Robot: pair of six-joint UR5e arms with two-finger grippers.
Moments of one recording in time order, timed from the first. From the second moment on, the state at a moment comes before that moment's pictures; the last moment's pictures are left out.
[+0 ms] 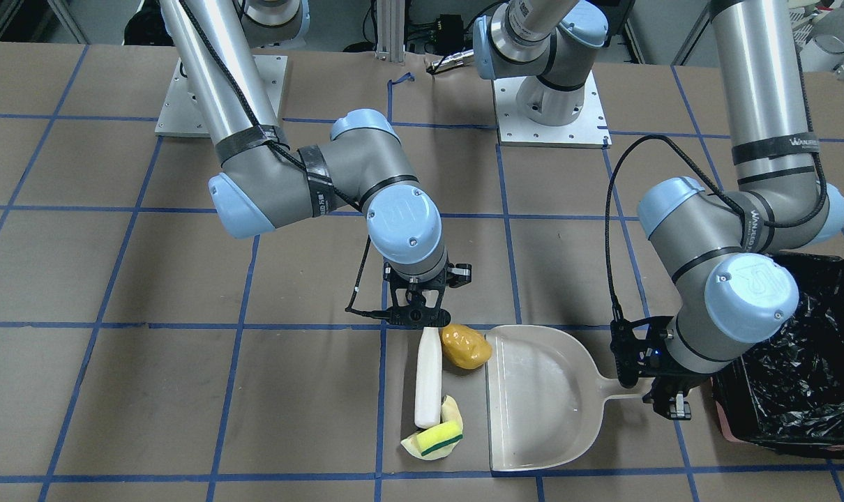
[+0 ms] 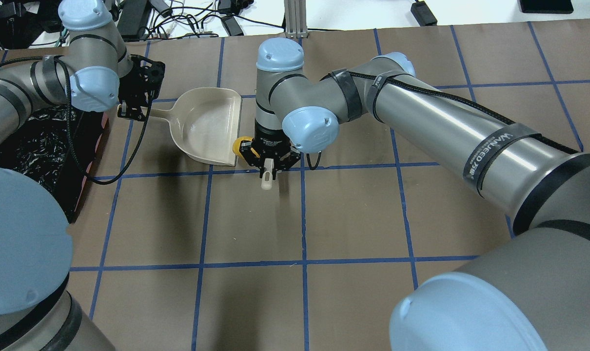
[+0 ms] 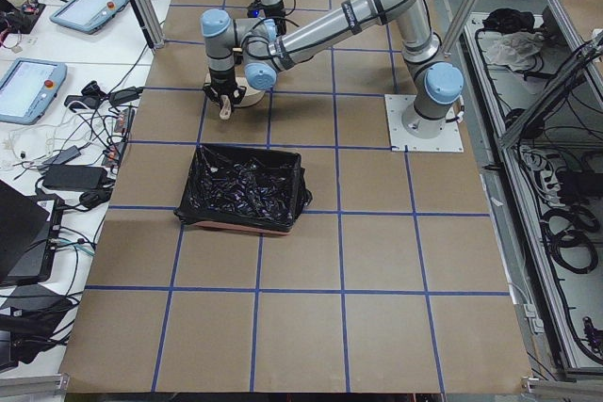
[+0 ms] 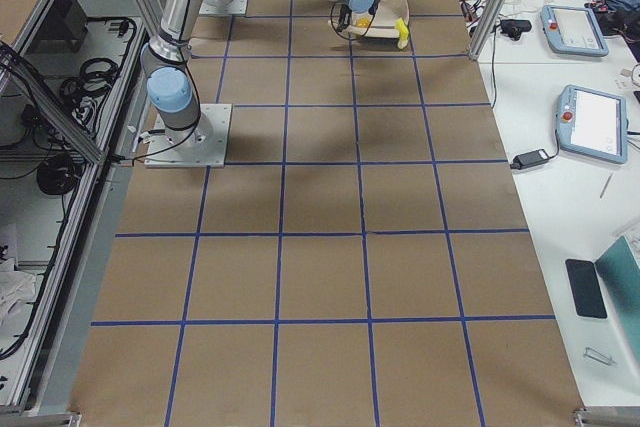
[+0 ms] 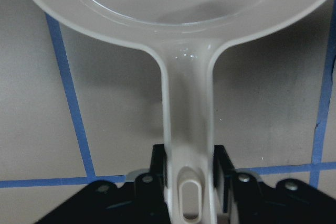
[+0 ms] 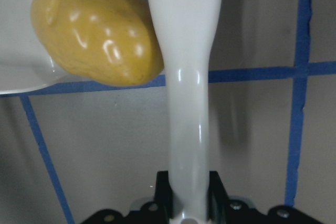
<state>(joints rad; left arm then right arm) -1.39 -2.10 -1.53 -1.02 1.70 1.83 2.00 -0.99 1.46 -1.91 -1.30 0.51</state>
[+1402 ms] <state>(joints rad) -1.39 -2.10 -1.53 -1.02 1.70 1.83 2.13 -0.87 1.22 -1.93 -1.13 0.75</state>
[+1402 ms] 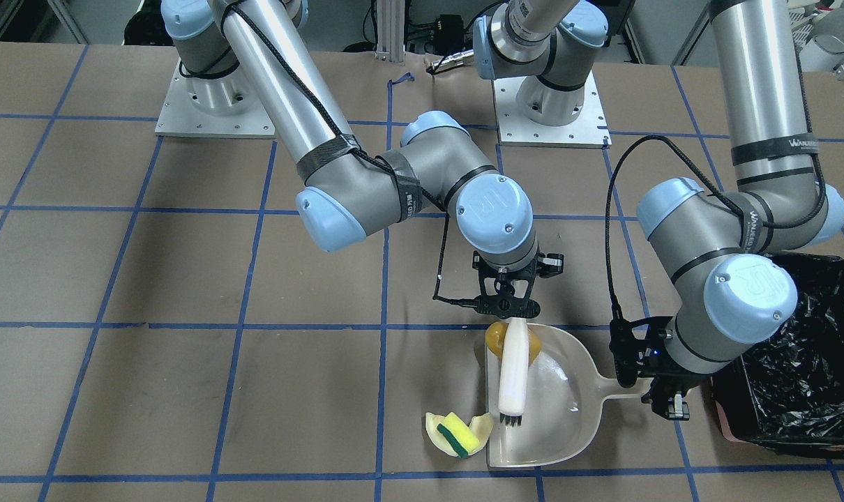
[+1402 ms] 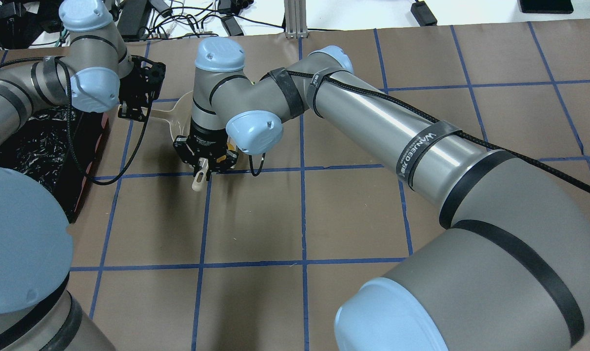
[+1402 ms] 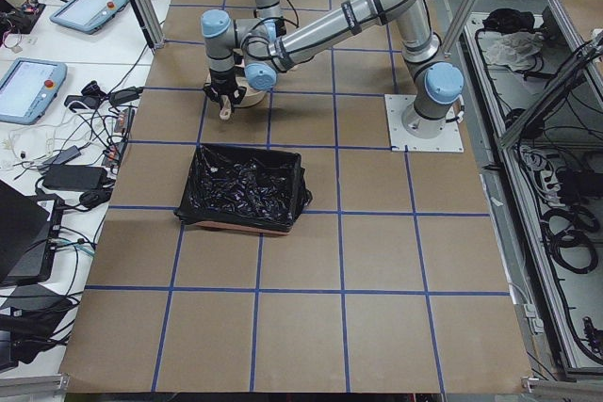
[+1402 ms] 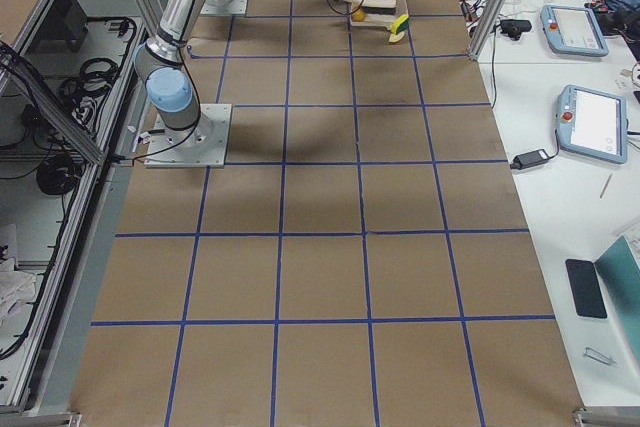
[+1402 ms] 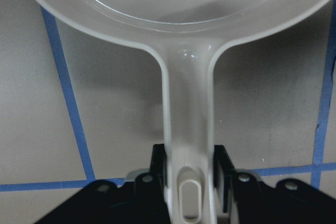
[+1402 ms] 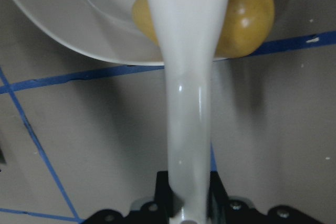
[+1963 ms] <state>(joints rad) -1.39 -2.10 -1.53 -1.02 1.69 1.83 2.09 -0.92 1.17 -1.84 -1.11 0.79</state>
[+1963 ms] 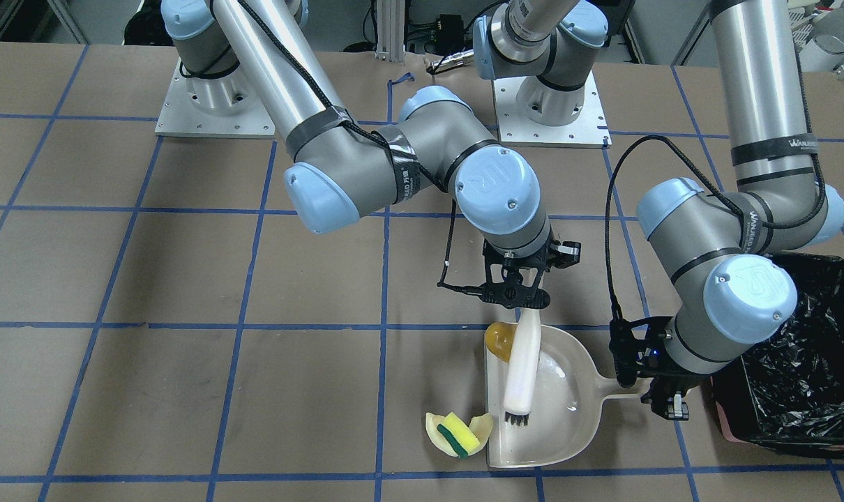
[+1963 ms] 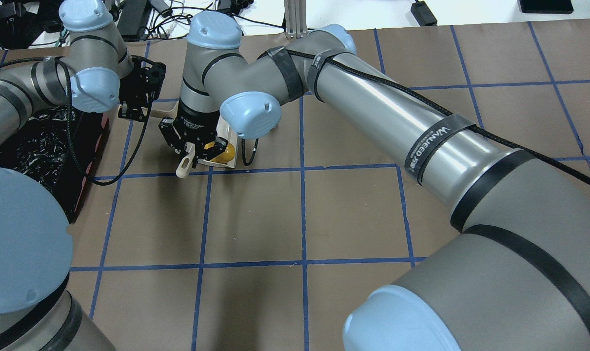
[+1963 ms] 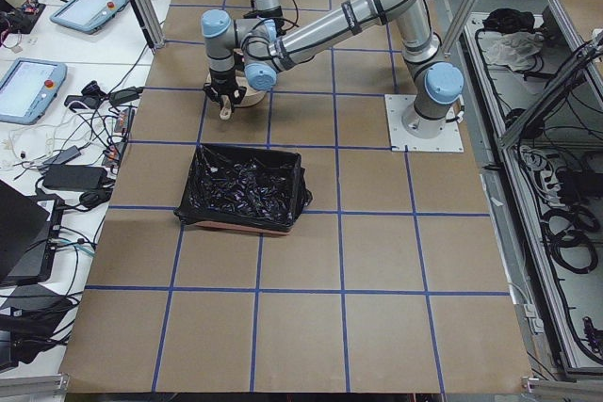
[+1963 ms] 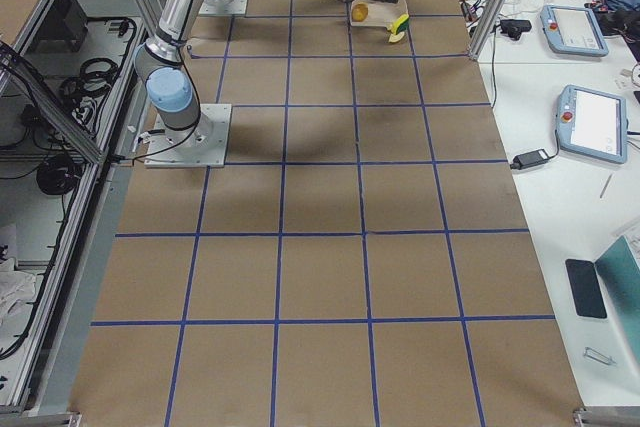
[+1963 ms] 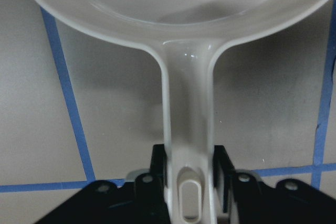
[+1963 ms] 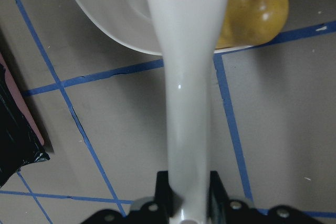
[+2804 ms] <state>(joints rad) -1.39 -2.10 -1.53 -1.02 1.69 1.84 1.94 -1.05 1.23 -1.56 -1.38 0.48</state>
